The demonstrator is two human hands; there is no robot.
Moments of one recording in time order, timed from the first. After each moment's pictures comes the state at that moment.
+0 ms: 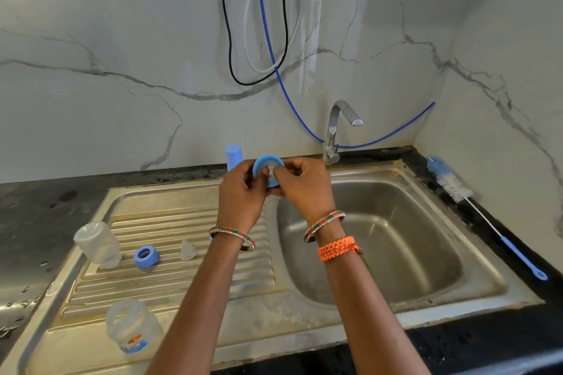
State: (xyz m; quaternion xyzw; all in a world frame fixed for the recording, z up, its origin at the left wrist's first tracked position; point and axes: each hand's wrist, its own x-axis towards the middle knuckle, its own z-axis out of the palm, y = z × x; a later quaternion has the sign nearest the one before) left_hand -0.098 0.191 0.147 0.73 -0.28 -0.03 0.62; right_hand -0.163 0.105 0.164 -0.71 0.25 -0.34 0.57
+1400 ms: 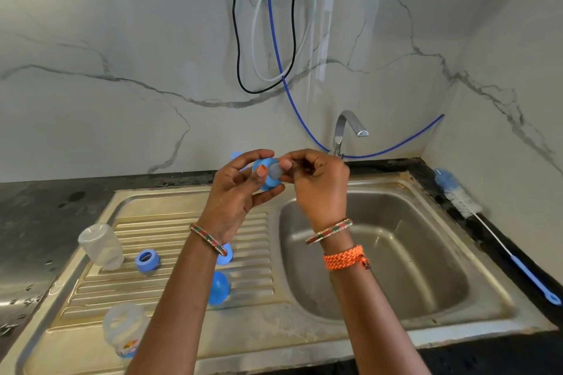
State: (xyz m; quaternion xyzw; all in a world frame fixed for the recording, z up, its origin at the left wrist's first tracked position) left_hand -0.097 0.210 0.176 0.49 -0.33 -0.25 0.77; right_hand -0.177 0.100 0.185 -0.73 0.16 -0.46 0.49
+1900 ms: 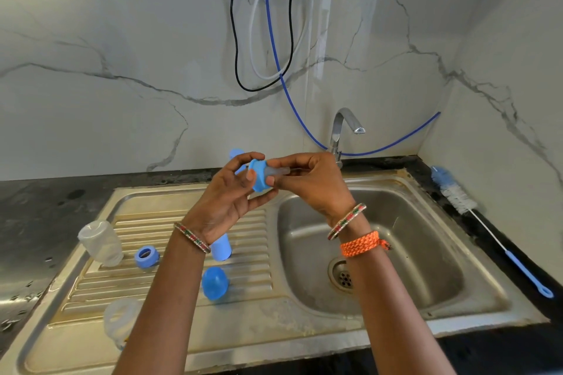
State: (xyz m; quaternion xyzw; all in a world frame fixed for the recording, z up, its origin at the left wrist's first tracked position) left_hand -0.086 0.221 0.169 0.43 -0.34 -0.37 0.75; right_hand -0.193 0.091 0.198 -0.77 0.12 -0.27 0.57
